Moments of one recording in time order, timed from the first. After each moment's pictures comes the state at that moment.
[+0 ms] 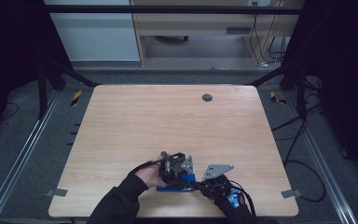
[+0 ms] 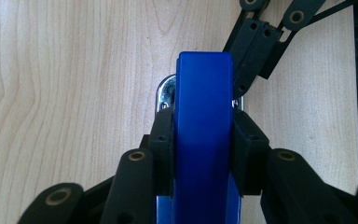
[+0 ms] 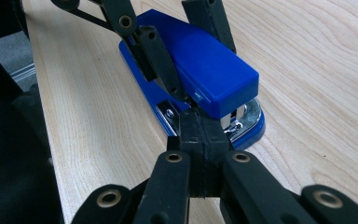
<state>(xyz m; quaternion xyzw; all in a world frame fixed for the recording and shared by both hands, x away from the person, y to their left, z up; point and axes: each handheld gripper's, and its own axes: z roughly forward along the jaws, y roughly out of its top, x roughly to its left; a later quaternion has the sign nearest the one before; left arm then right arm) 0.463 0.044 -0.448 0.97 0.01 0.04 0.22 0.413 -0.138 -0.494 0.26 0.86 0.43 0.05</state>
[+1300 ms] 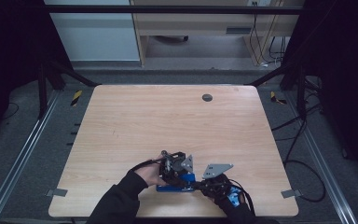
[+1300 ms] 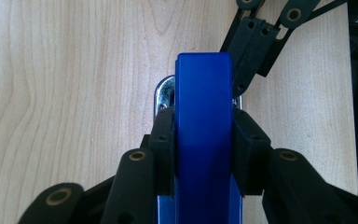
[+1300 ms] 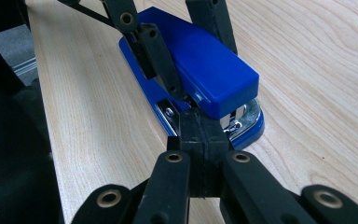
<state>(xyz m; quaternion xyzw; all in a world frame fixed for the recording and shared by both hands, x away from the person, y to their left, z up) 0.467 0.043 -0.448 0.98 0.00 0.02 0.22 0.416 -0.138 -0.492 0.25 0.87 0.42 0.05</state>
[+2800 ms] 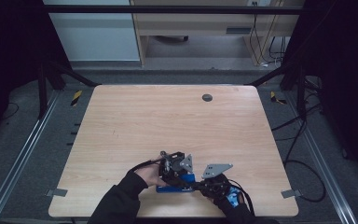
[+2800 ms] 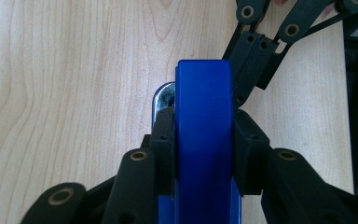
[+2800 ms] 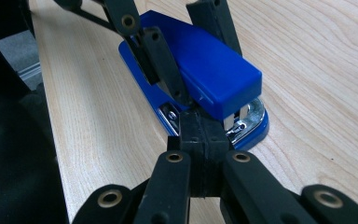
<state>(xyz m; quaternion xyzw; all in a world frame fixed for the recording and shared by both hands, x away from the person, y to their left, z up) 0.465 0.045 -0.450 0.97 0.02 0.02 0.24 0.416 -0.136 -0.493 0.26 0.87 0.42 0.04</state>
